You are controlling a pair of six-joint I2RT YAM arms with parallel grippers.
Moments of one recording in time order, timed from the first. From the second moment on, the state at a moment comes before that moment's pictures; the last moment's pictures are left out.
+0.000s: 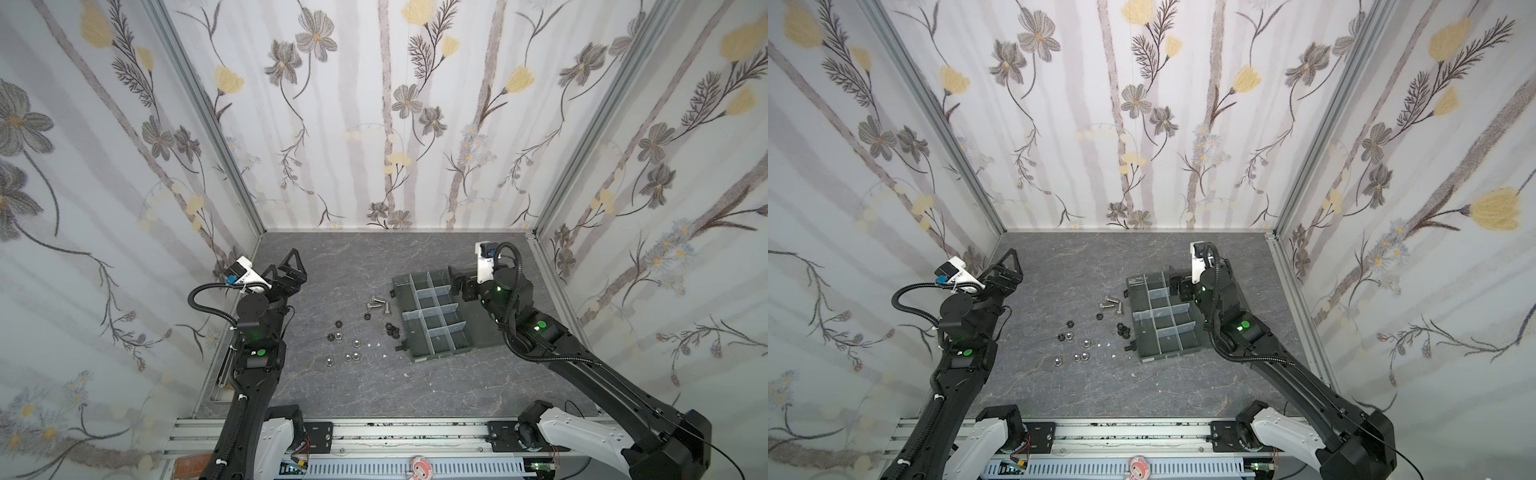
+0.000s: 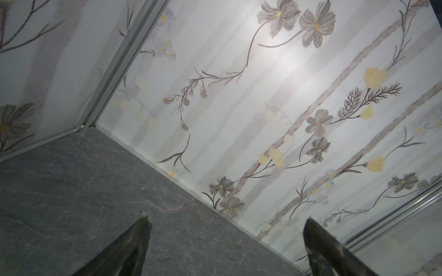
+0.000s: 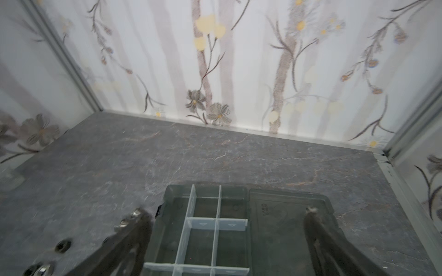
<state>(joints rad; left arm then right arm) 0.06 0.80 0.55 0.35 0.08 -0.77 0.66 1.08 0.91 -0.12 0.30 0.12</state>
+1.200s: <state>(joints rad) -0.03 0.94 0.64 -0.03 0.00 -0.70 0.77 2.17 1.70 -0.39 -0.23 -0.03</state>
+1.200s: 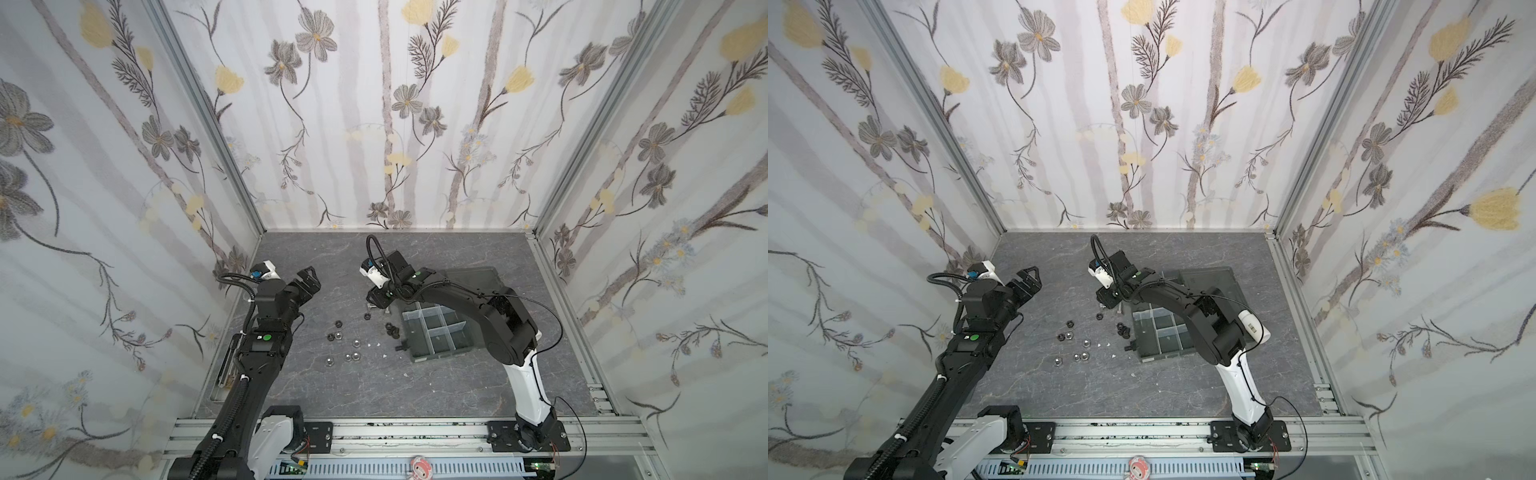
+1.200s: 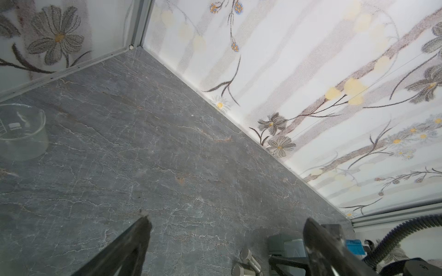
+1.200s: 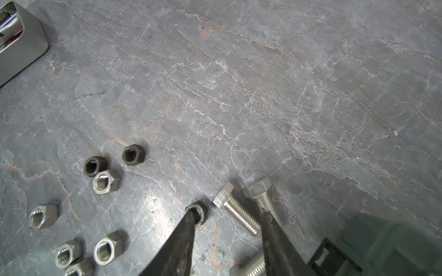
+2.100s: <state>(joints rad) -0.03 0.97 0.64 -0.04 0.04 -0.71 0.76 2.32 1.83 -0.49 -0.17 0.02</state>
